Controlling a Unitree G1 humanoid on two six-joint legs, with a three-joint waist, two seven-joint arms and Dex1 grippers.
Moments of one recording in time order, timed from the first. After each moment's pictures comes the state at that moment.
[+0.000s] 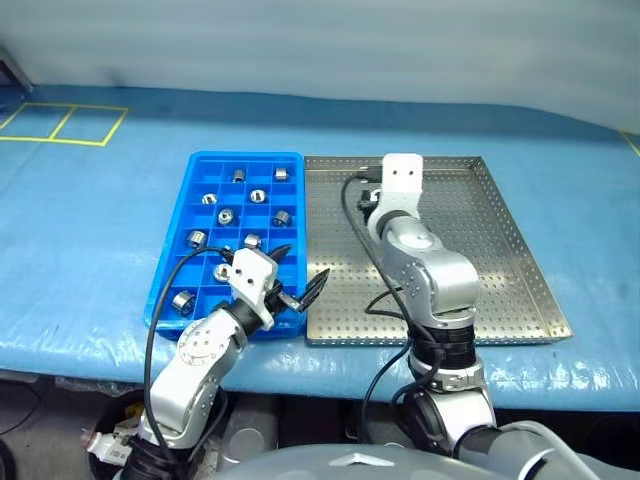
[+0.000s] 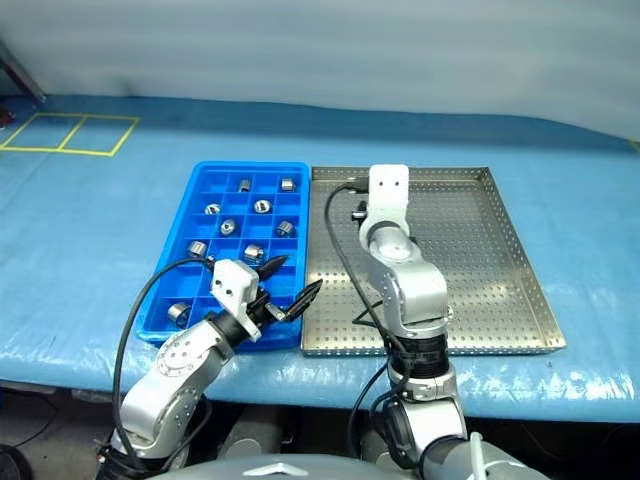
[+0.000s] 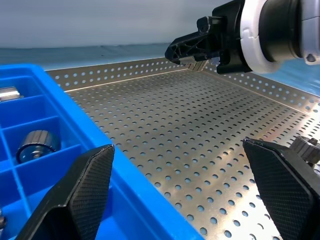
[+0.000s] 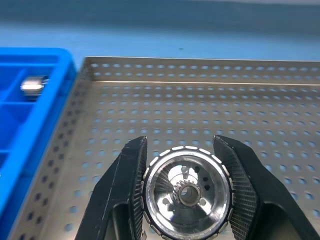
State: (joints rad) left arm 0.10 0.24 -0.20 -0.48 -0.28 0.38 -0.37; right arm -0.54 0.07 0.06 -0.28 0.08 1.06 -0.21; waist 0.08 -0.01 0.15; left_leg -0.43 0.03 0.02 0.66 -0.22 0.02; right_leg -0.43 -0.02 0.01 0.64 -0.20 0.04
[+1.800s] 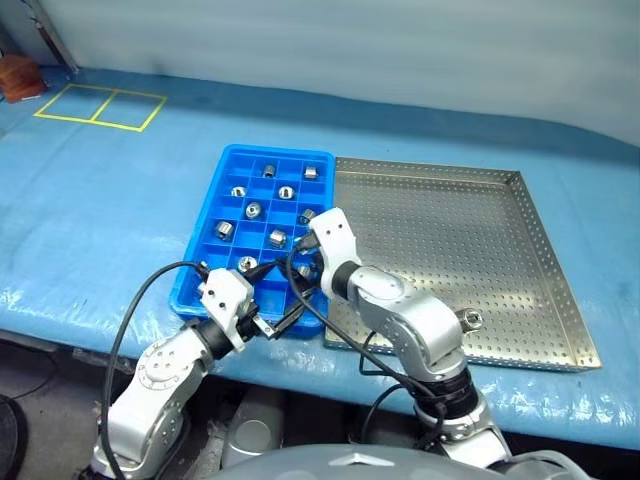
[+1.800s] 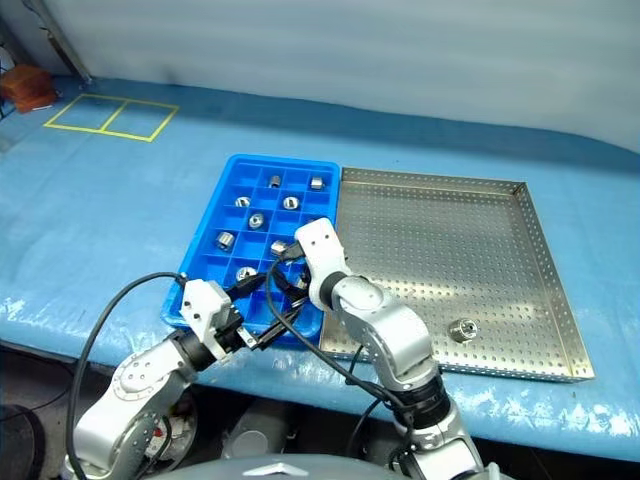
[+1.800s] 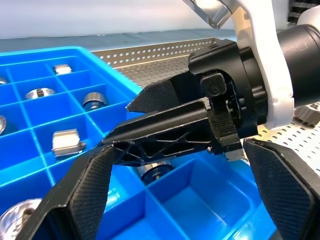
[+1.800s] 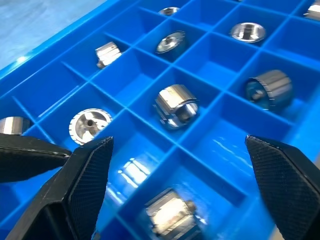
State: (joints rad) left arm 0.19 0.40 -0.15 -0.59 -0.34 0.36 -0.53; right arm -0.33 -0.04 0.27 -0.49 0.21 1.10 0.14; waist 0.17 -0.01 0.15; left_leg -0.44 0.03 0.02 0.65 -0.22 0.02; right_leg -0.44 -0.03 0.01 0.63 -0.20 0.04
